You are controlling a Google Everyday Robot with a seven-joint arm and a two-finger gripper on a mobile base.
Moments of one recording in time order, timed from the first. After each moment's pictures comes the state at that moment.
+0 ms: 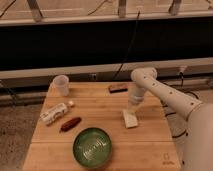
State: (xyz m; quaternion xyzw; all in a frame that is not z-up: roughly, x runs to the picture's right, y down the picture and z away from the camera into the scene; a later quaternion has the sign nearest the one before) arm 0.171 0.129 0.869 -0.38 -0.14 -0.12 0.91
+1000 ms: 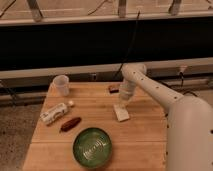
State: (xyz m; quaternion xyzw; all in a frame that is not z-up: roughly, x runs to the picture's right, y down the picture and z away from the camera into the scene) arm 0.098 0.108 0.901 -0.37 -0.18 -0.15 0.90
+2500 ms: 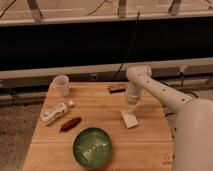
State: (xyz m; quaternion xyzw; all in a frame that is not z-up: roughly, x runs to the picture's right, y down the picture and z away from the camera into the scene) arm 0.161 0.129 0.879 -0.41 -0.15 -0.18 0.88
